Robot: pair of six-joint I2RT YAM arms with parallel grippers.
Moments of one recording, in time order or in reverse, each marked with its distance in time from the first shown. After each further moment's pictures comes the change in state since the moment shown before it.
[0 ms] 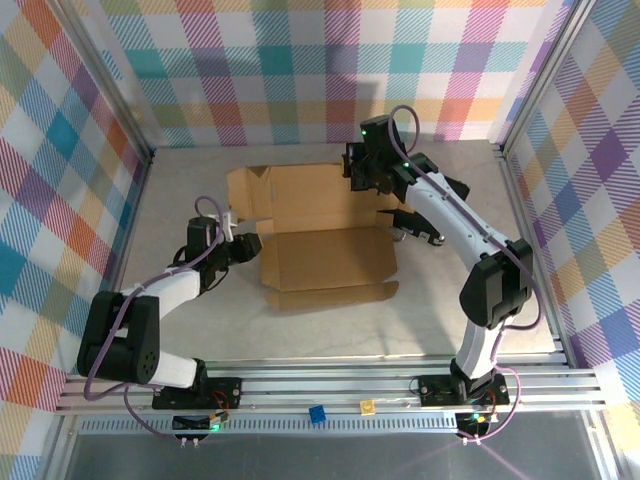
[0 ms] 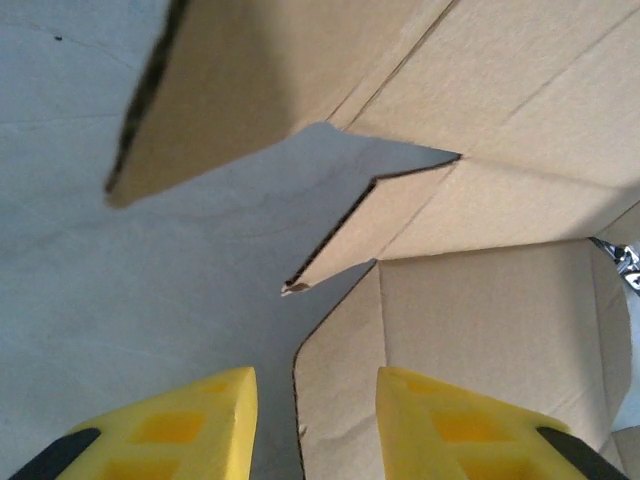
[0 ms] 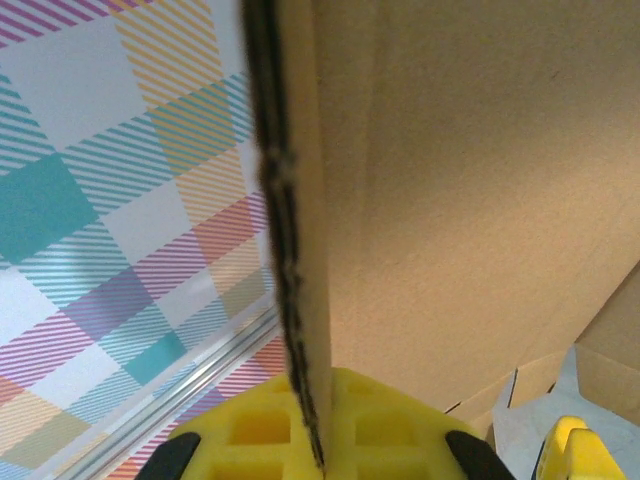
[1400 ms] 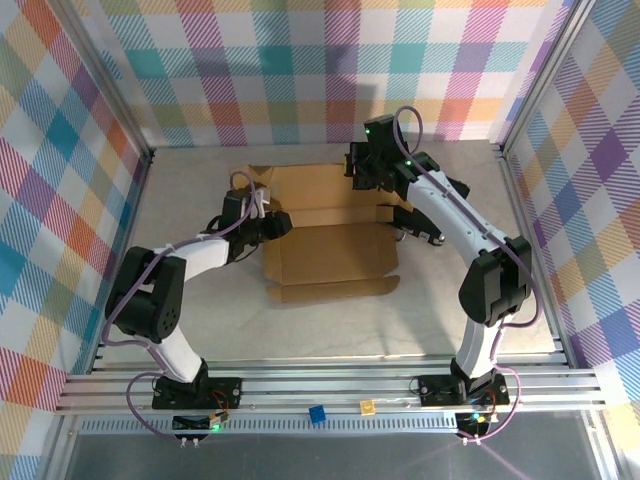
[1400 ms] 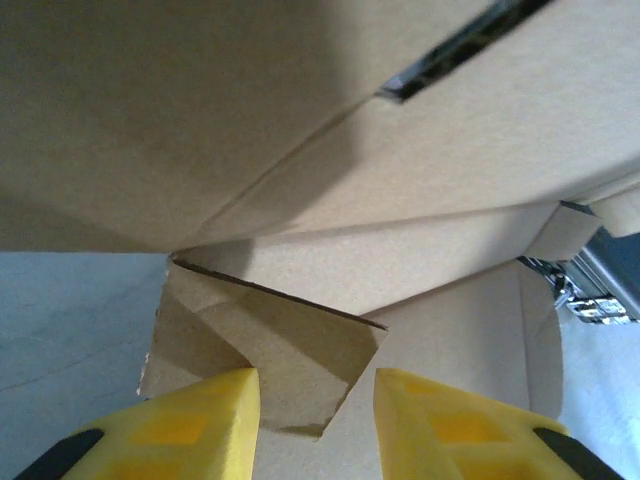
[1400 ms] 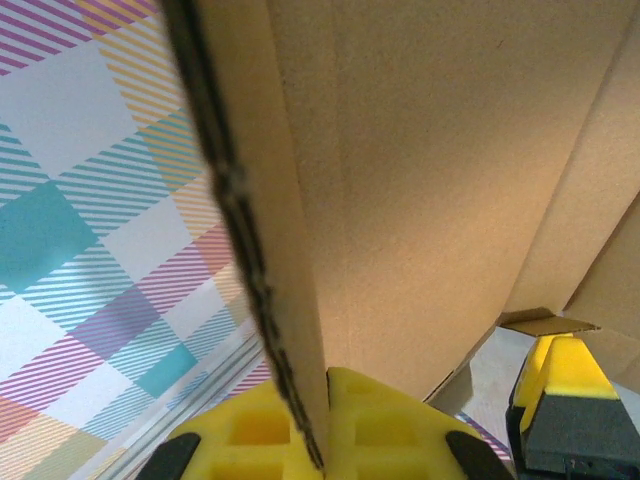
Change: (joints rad) left arm -0.190 0.284 0.329 -0.058 -0.042 -0.126; right arm -0.017 0.013 -0.016 0.014 -0.037 0.046
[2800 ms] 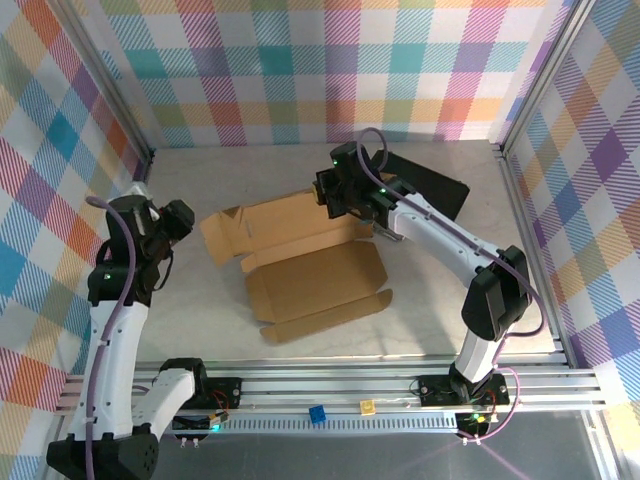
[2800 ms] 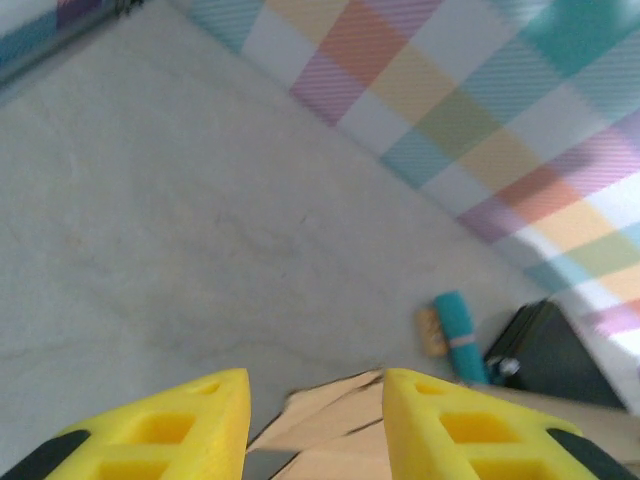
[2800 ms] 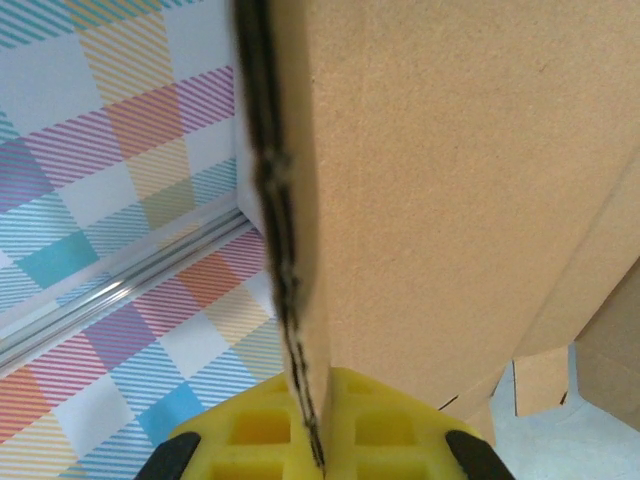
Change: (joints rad) left arm 0.324 -0.825 0.135 -0.841 -0.358 -0.056; right arm 0.178 -0.074 -0.135 0.071 0.049 -0.112
